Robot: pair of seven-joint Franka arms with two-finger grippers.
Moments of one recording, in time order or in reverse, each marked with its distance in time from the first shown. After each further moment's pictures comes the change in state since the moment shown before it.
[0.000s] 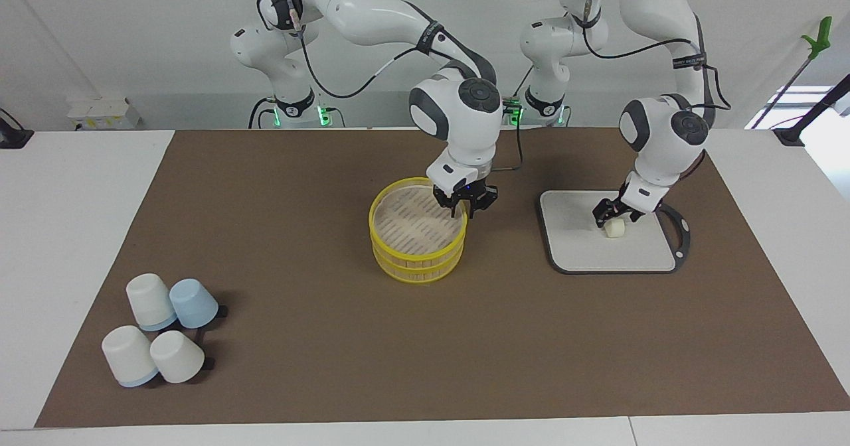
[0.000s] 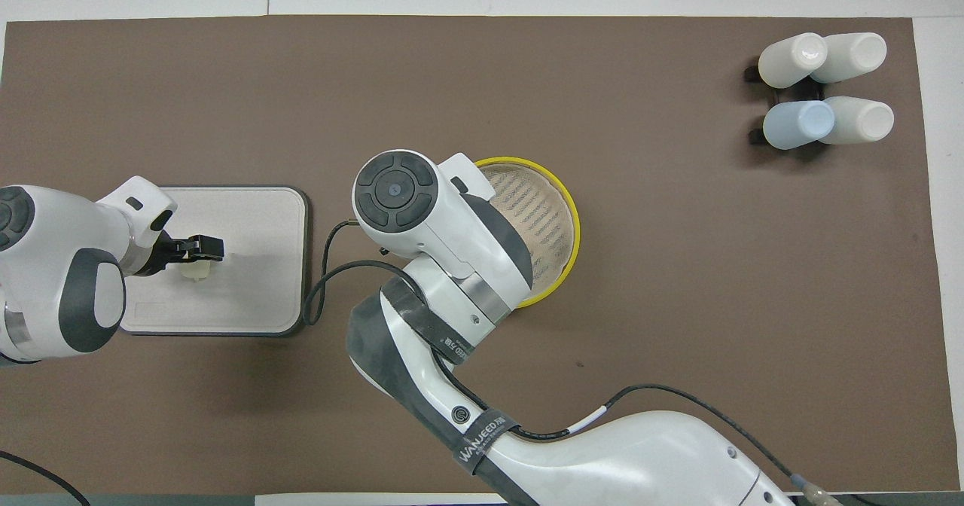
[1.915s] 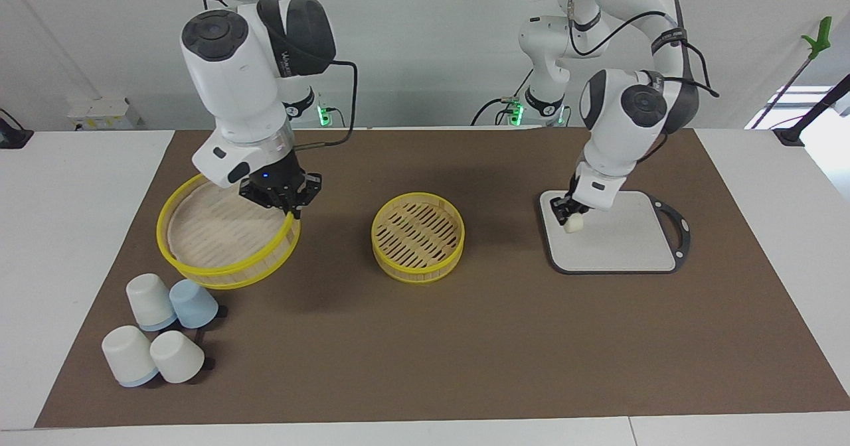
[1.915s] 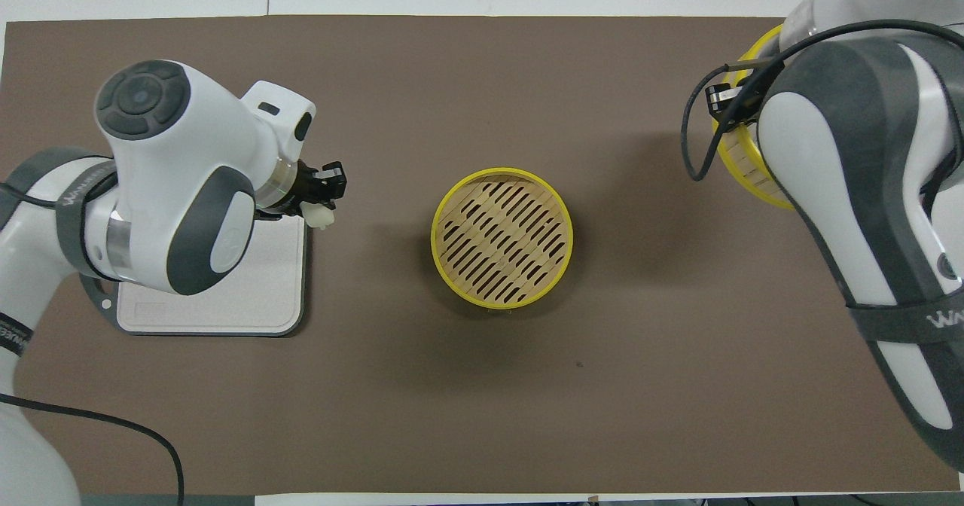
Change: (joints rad) left arm -0.412 0.085 -0.017 0.484 -0.076 -0.395 -0.581; right arm -0.556 -0.227 -0.026 0.087 0.015 -0.333 -0.787
